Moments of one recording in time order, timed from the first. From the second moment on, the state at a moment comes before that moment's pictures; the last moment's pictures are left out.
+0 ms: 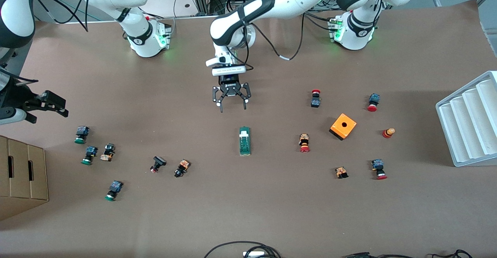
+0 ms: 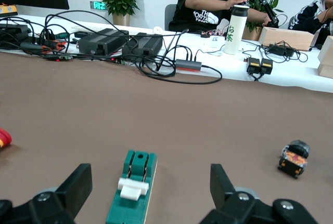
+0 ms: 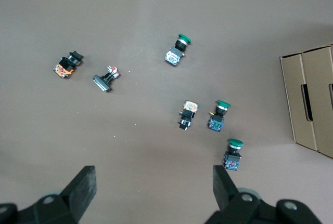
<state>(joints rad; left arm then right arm) -0.76 0.80 -0.56 -1.68 1.77 1.75 -2.41 -0.06 -0.06 -0.06 -1.81 0.03 1.82 -0.28</state>
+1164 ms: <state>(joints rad) -0.77 1.00 -0.56 -1.67 1.93 1.58 -2.46 -0.05 0.00 -0.05 -1.81 0.03 1.86 -0.15</state>
